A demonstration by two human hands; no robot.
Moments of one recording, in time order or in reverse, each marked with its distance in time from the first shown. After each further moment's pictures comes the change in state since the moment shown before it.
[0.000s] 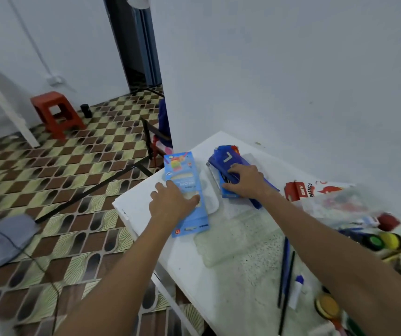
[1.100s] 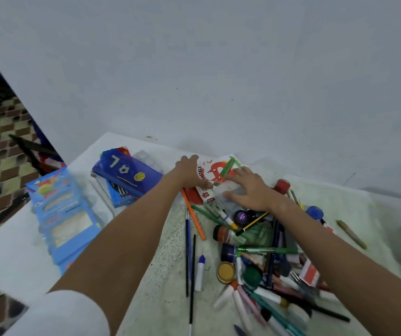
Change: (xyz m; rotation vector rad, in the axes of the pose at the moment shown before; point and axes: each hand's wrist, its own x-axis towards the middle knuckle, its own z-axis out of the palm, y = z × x) left_hand -0.010 0.259 0.120 0.178 -0.457 0.819; right_hand -0.171 0.174 -0.110 -0.119 -0.035 0.252
